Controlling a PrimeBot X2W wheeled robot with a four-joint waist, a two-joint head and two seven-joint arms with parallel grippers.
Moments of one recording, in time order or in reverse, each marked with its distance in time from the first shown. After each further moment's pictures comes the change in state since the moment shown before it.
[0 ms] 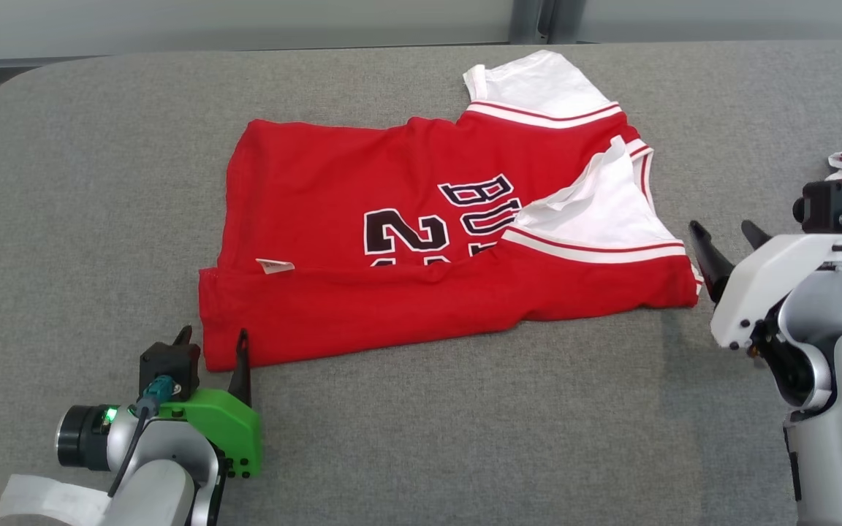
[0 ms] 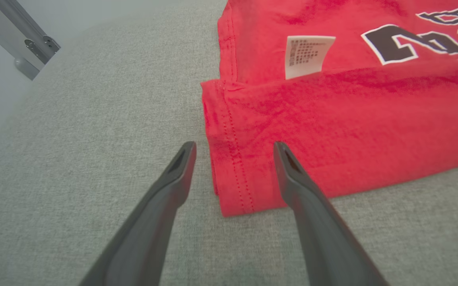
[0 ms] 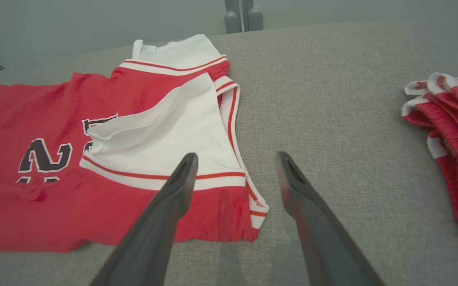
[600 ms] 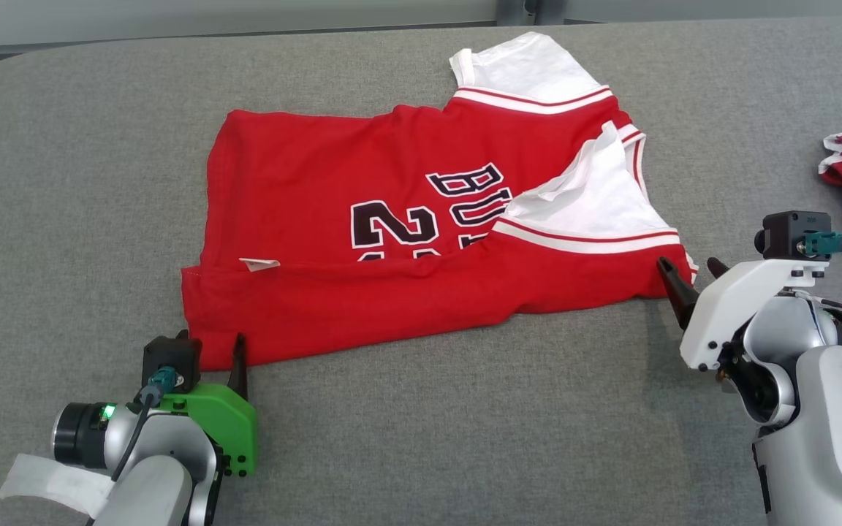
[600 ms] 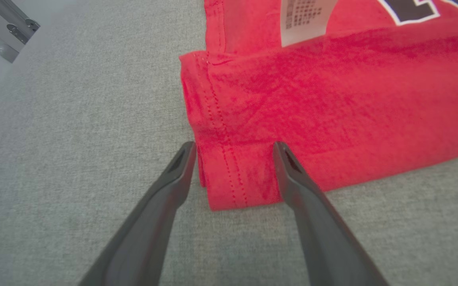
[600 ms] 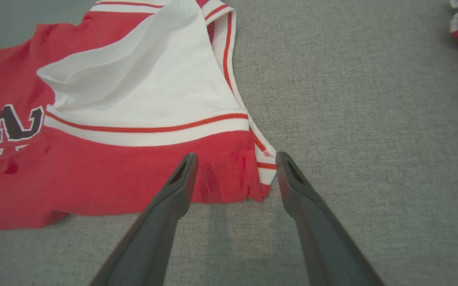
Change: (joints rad) left arm -0.006 0.019 -0.023 -0.013 0.007 0.024 0.086; right arm 0.030 0.069 -0.008 0.078 -0.016 0.000 -0.008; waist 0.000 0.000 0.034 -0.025
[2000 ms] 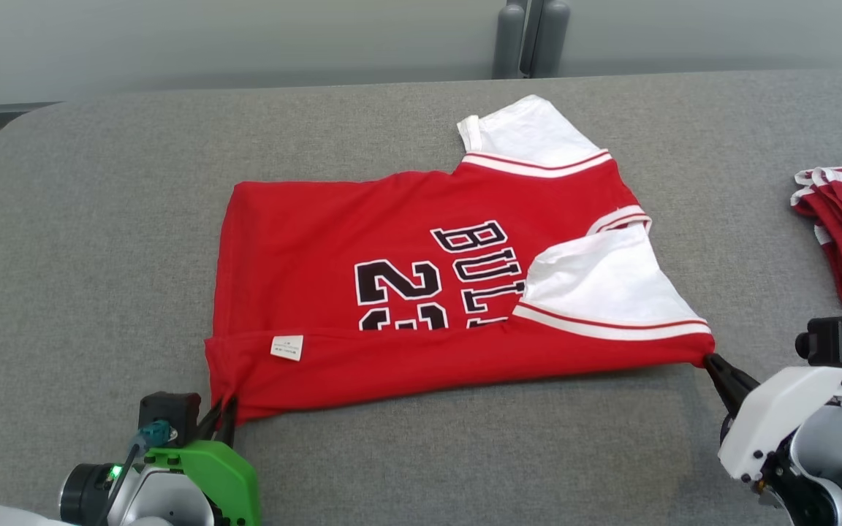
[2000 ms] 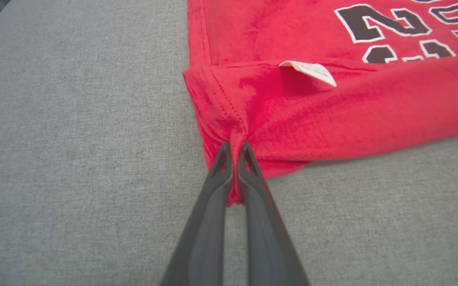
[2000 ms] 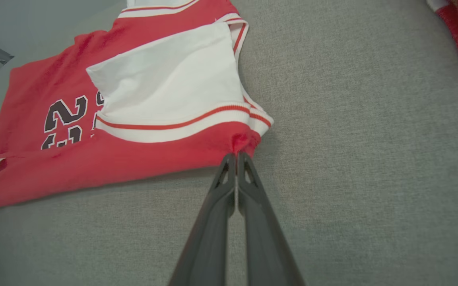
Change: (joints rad) left arm 0.144 0.045 -0.014 -0.139 -0.116 -0.035 0.076; right arm 0.292 0.000 -0.037 -0.251 0.140 0.000 0.061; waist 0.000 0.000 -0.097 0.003
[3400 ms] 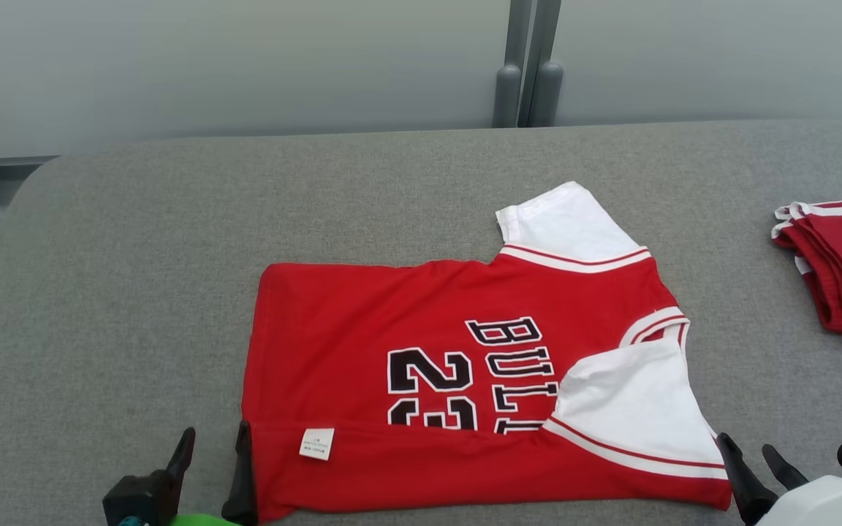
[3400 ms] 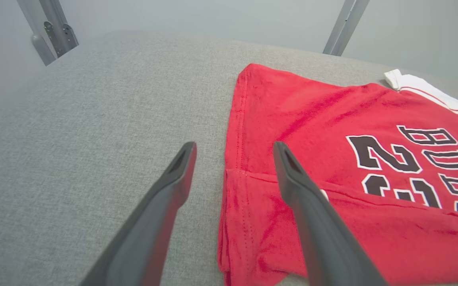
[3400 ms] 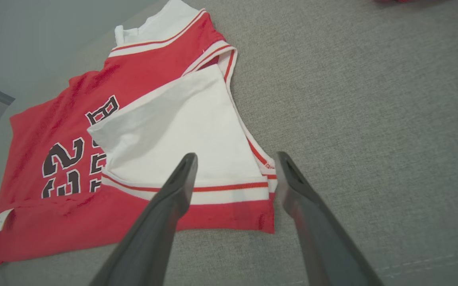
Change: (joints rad) left arm 0.234 -0.045 0.072 -0.167 -0.071 0.087 -0.262; right arm 0.279 0.003 -0.032 -0.007 0.116 0.000 -0.229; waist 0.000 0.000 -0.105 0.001
